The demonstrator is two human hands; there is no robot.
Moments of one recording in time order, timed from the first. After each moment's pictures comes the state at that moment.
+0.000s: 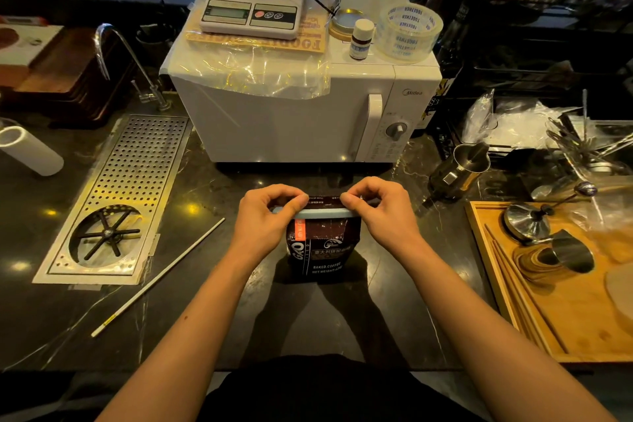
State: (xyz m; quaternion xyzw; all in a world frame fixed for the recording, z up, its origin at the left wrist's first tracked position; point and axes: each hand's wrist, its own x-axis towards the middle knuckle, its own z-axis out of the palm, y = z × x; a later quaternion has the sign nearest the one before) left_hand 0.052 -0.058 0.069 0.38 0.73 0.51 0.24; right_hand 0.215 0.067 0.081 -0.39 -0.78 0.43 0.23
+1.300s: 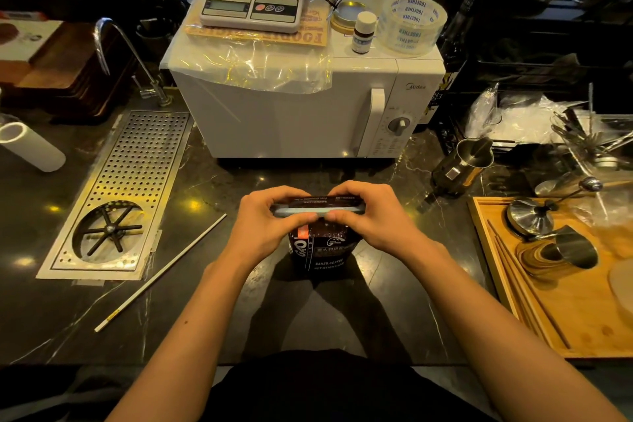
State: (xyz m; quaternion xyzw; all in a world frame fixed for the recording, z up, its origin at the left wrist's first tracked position) left_hand 0.050 -0.070 0.068 0.44 0.72 0.47 0.25; right_hand 0.215 0.066 0.081 -0.26 -0.87 0.40 0.15
